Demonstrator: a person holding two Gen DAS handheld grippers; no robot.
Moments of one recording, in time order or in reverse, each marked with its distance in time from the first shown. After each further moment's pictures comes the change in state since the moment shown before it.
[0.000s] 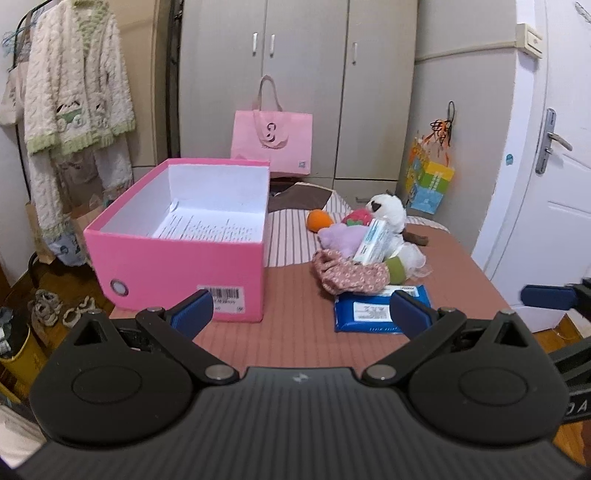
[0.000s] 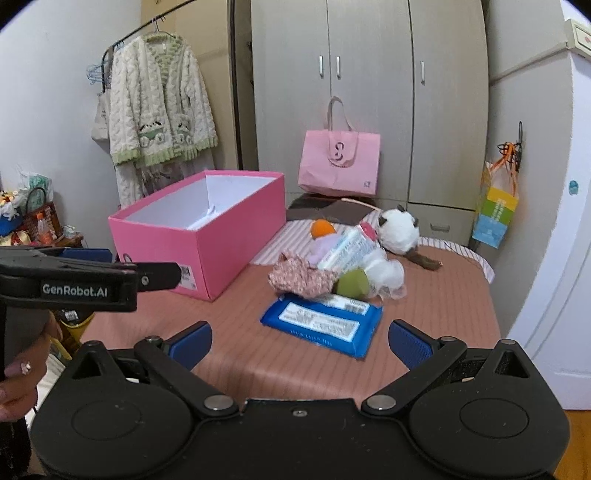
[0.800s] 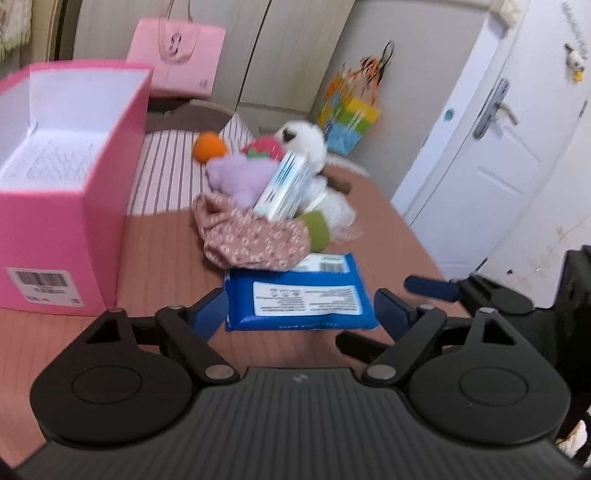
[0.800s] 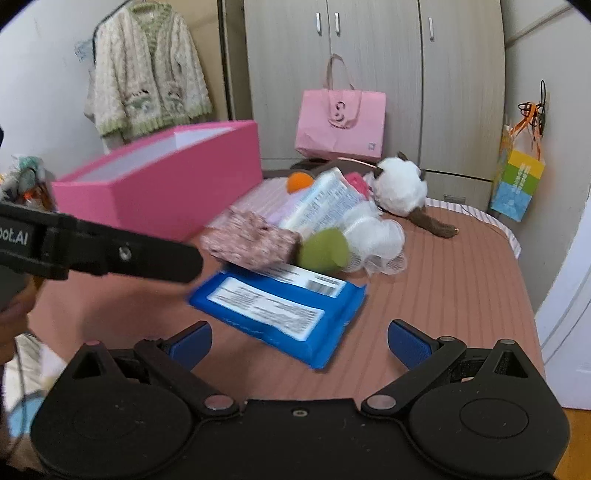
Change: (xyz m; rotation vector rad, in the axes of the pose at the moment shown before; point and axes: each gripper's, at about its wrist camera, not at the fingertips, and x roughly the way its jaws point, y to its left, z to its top) left arm 0.138 -0.016 -0.003 -0.076 0.257 -0.361; right arm 0.112 -0.061 -0.023 -0.005 0.096 -0.023
